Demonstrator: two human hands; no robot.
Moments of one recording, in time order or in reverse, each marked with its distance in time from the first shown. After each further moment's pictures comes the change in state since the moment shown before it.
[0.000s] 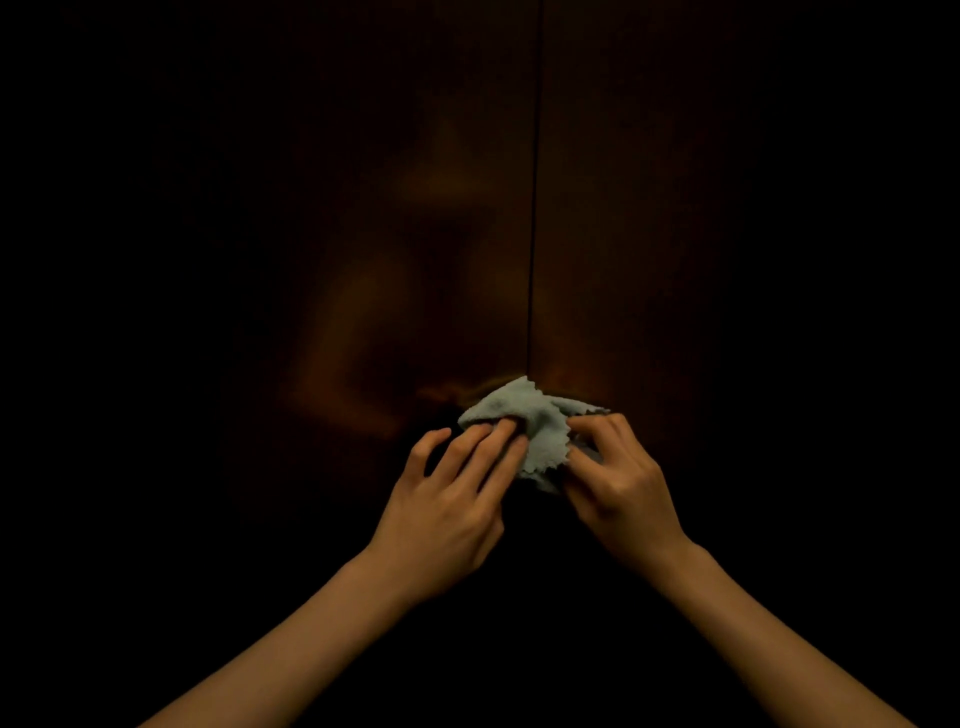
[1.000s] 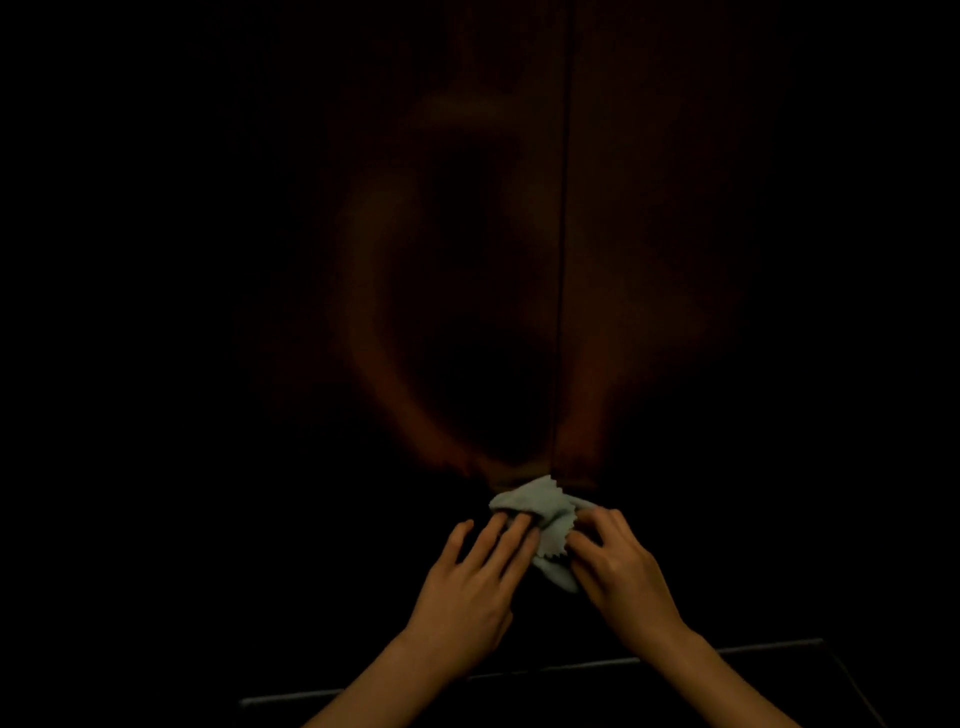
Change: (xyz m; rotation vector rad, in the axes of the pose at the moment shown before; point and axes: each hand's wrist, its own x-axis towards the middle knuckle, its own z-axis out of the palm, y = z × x) left_hand -0.255 0.170 0.207 -0.191 -0.472 0.037; right_hand -0.335 -0.080 0.160 0.191 -0.347 0.224
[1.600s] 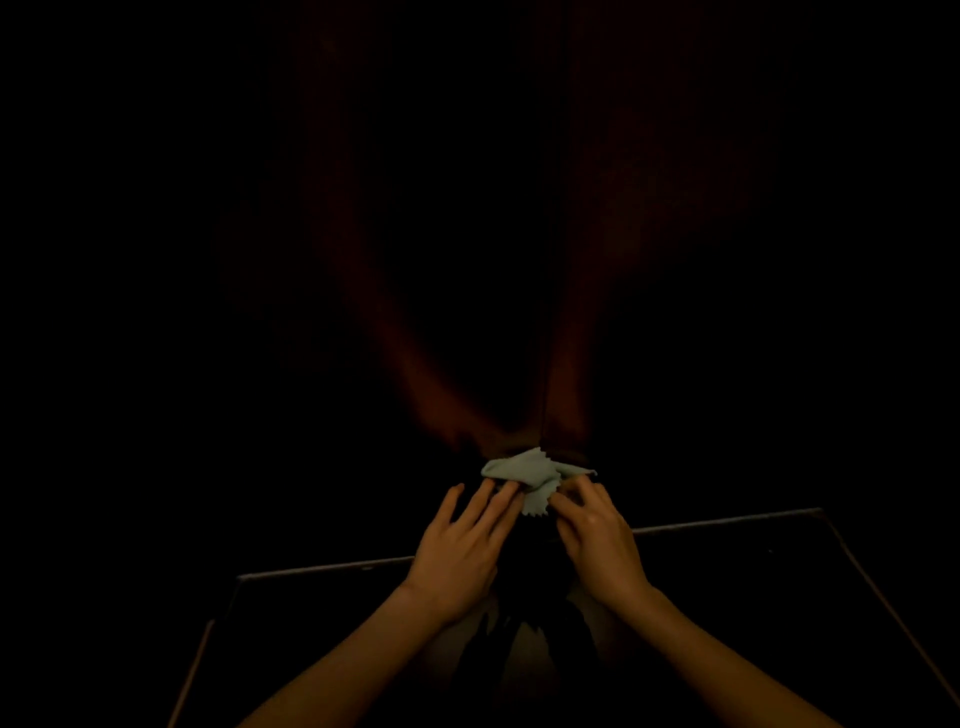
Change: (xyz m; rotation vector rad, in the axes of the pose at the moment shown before) left_hand -0.034 0.038 0.109 -0.100 -0.181 0.001; right_hand -0.091 0.006 0.097 0.149 -0.250 0.301
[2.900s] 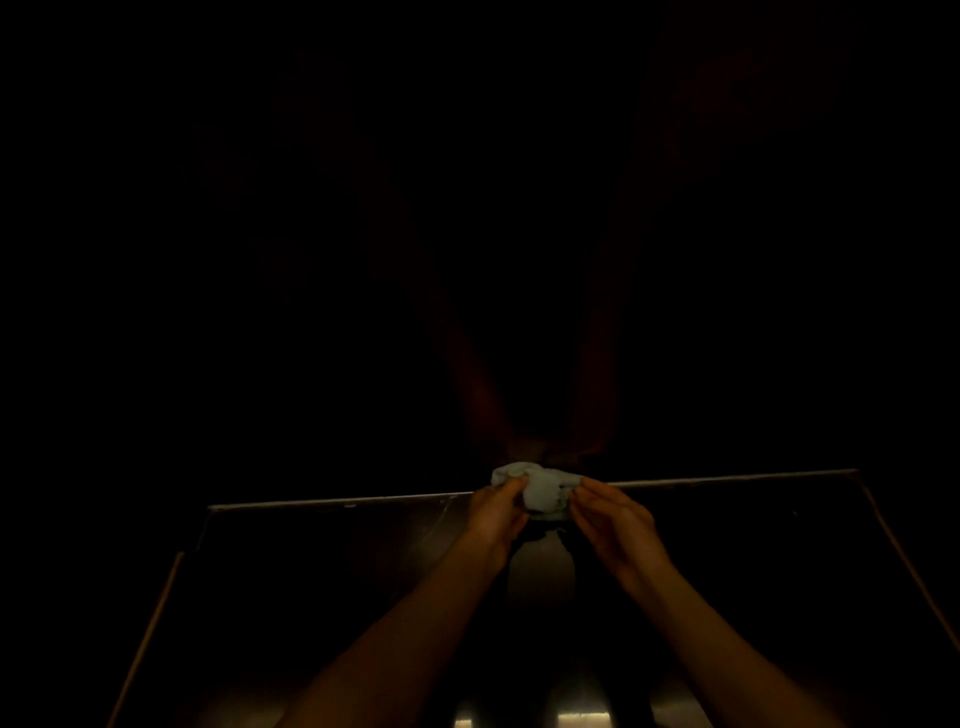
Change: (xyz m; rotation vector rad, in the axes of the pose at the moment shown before) left_hand 0.061 0.053 0.082 -2.167 -0.157 -1.430; right_hand -0.018 0.046 0.057 1.458 0.080 1.281
